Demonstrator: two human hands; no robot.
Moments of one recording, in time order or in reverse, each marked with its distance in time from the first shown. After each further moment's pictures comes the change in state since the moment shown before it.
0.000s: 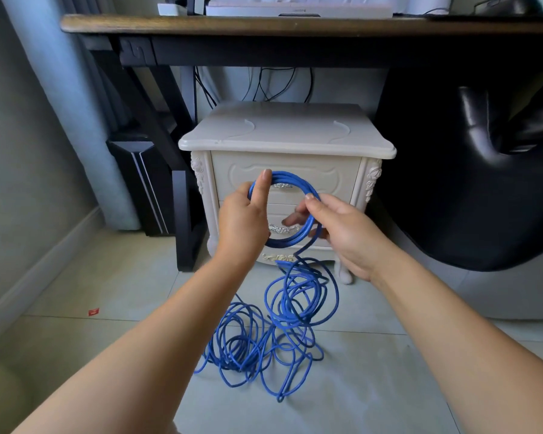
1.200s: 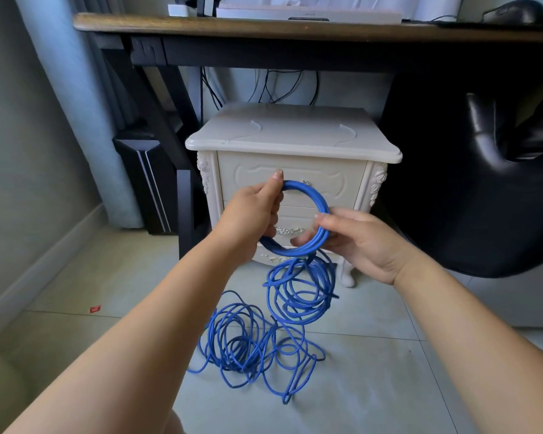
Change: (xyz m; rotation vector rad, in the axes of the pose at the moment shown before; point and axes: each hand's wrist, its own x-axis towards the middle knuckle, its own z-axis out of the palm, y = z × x) left_hand 0.004 0.018 -0.015 -0.308 -0.331 -0.207; right_hand -0.008 -0.002 -0.017 0.152 -0.243 0.105
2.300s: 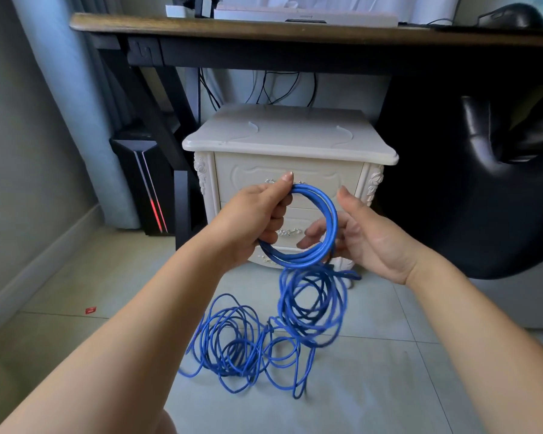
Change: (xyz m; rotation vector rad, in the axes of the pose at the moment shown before) left_hand -0.011 0.011 0.004 0.054 -0.160 -0.039; right_hand -0.009 -0.011 -0.010 -0.061 -0.024 0.093
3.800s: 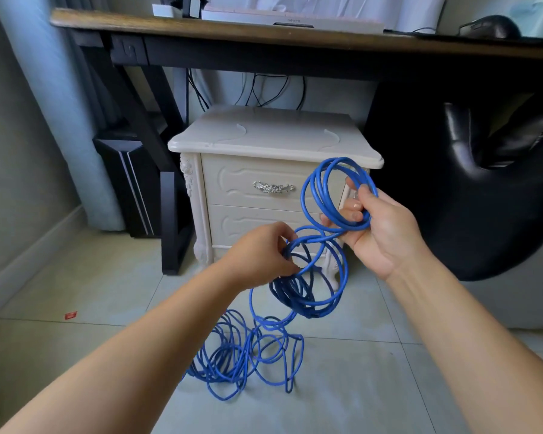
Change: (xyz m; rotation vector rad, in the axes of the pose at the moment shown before) left_hand 0.014 -0.047 0.017 0.830 -0.045 0.012; right_hand 0.003 -0.006 -0.010 0.656 0.464 -0.273
